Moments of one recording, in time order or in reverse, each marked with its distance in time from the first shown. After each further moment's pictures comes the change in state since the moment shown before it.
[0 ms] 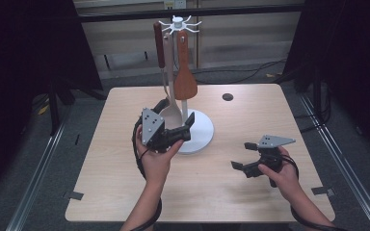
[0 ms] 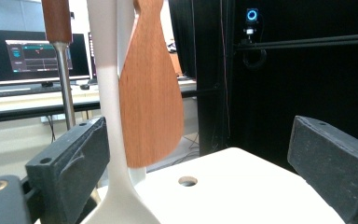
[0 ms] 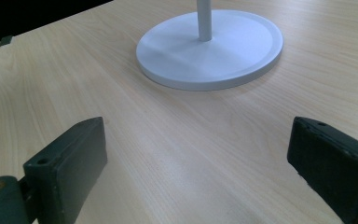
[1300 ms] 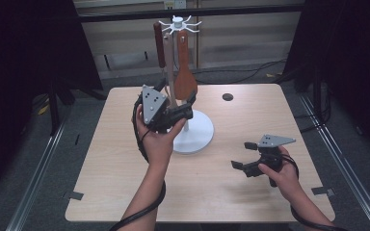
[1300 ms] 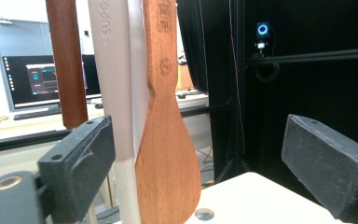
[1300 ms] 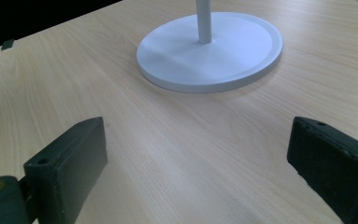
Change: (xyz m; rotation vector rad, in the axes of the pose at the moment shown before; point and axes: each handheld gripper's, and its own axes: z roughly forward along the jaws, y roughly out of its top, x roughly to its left) left arm 0.005 0.048 0.023 -0.043 0.050 0.042; right arm -0.001 0.001 0.000 -0.007 0.001 0.013
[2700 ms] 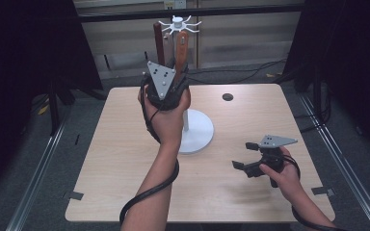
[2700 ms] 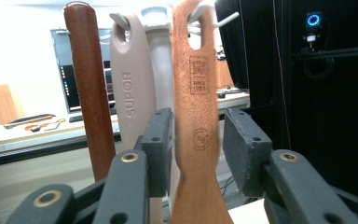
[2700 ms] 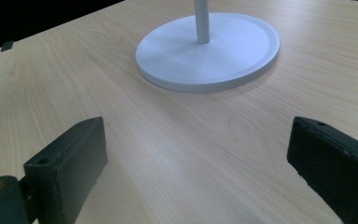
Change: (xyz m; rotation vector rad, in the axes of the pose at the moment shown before) left arm -0.008 0.042 0.031 0.004 0.184 0.042; right arm 0.000 -0.001 -0.003 -0.002 -0.004 0.003
